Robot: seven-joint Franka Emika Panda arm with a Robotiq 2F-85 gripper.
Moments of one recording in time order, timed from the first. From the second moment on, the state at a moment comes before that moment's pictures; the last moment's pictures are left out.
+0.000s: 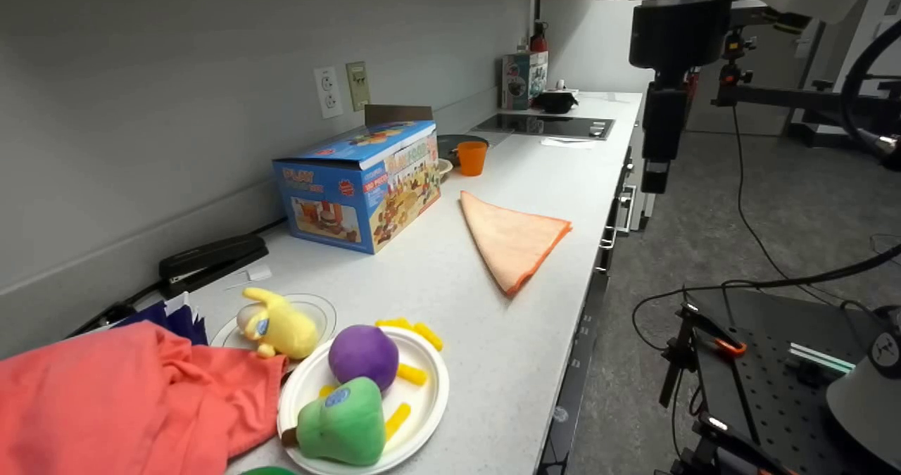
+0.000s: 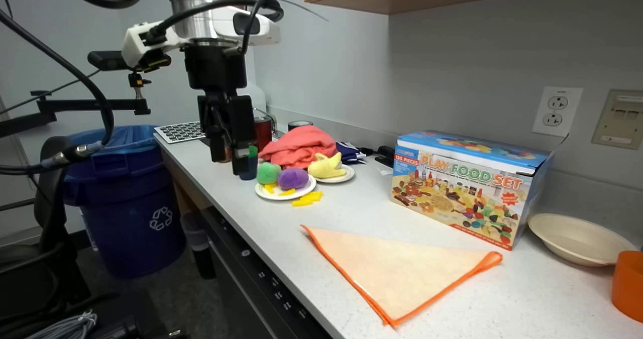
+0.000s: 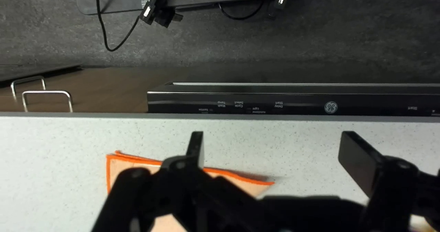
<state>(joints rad) -0.01 -0.68 0.12 -2.60 -0.02 1.87 0.17</state>
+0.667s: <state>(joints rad) -0.23 -0.65 -0.15 -2.49 -0.12 1.86 0.19</state>
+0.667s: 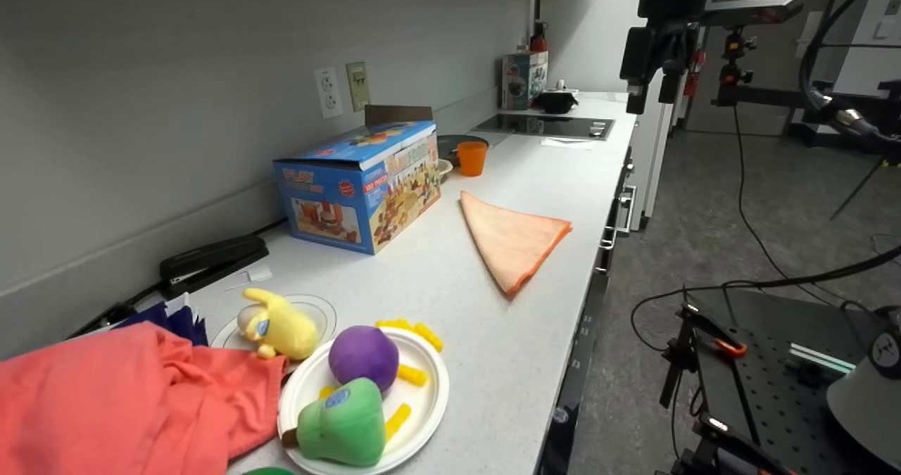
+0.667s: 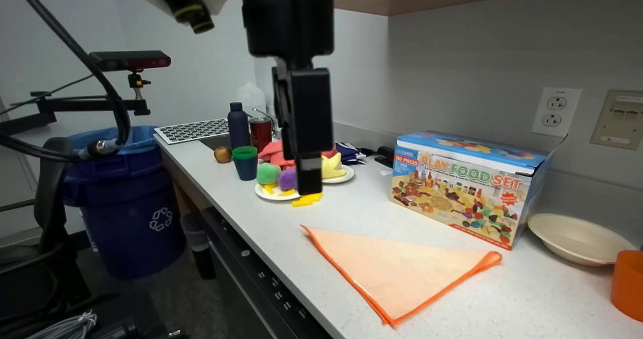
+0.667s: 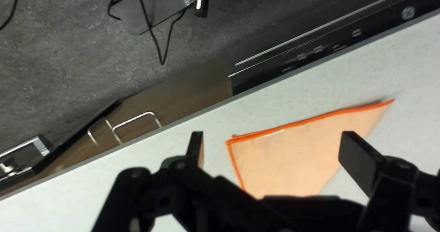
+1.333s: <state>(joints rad) -0.24 -0.64 -0.13 -2.49 -0.12 1.86 0.18</state>
